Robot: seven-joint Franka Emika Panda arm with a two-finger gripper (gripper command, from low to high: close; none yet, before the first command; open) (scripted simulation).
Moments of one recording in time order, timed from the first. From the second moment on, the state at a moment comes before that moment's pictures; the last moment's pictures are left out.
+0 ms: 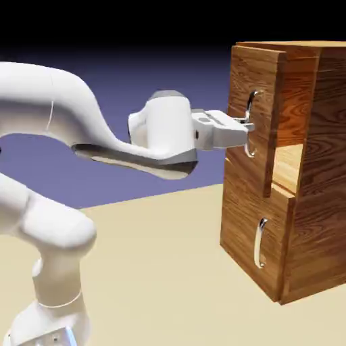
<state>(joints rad) 0.48 -0.81 -0.53 -2.58 -2.44 2.63 2.90</state>
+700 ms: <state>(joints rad) 0.15 -0.96 0.14 -2.78 -1.68 2.27 2.69</state>
